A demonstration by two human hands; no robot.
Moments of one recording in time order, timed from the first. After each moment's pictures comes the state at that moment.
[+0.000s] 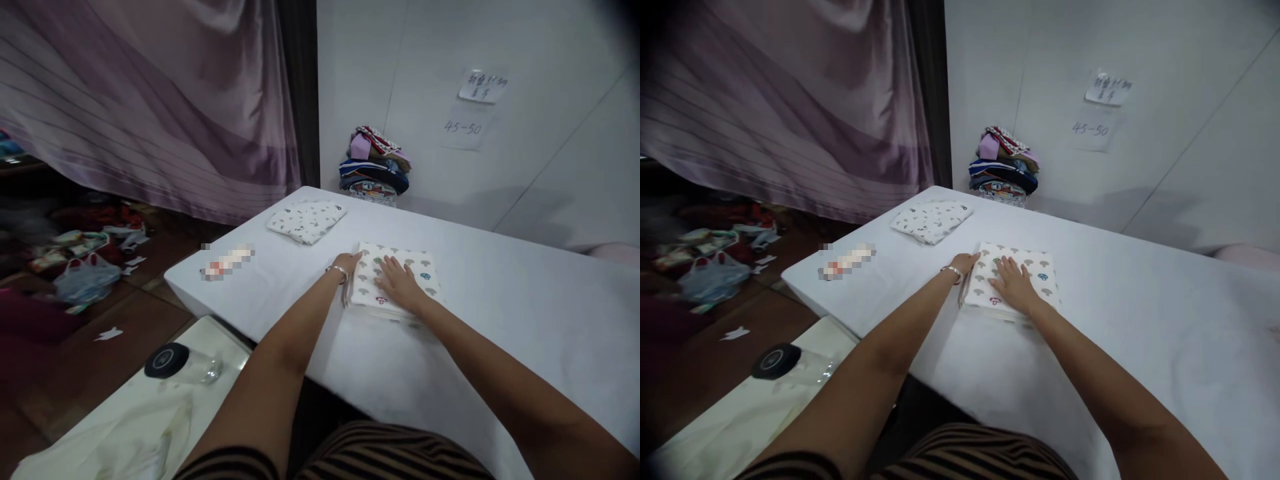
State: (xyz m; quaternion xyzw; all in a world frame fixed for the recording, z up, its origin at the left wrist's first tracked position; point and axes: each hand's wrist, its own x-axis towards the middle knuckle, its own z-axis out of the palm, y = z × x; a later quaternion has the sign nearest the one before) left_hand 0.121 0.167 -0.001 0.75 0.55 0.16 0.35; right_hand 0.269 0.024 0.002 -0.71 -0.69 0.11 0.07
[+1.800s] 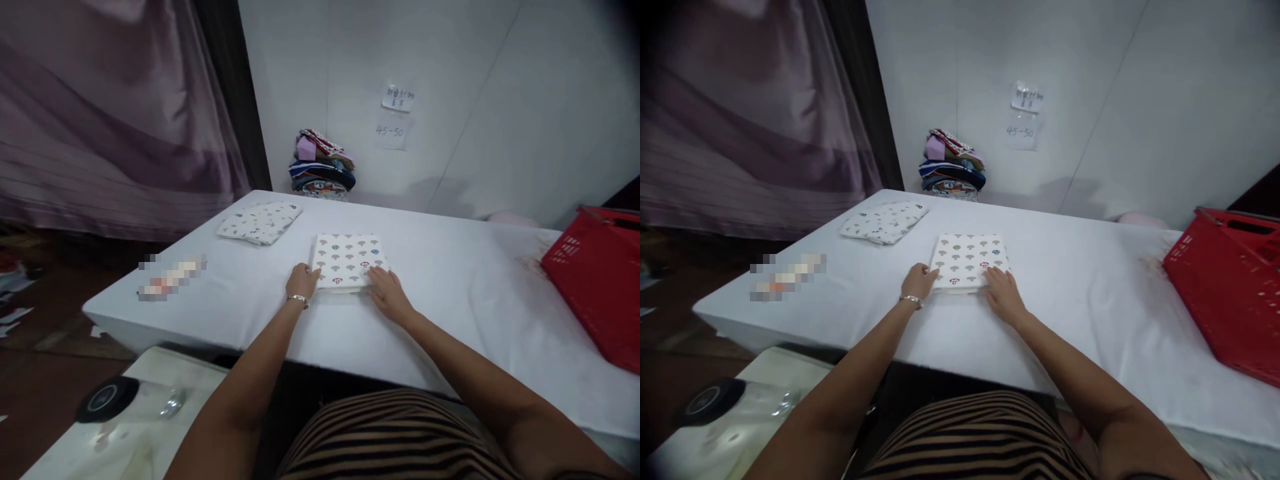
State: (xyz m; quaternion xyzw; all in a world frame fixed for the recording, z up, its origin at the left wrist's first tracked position) left_hand 0.076 0.078 -0.004 0.79 0.55 0.17 0.22; right_hand 0.276 -0.100 -0.011 -0.75 -0.64 0.01 0.17
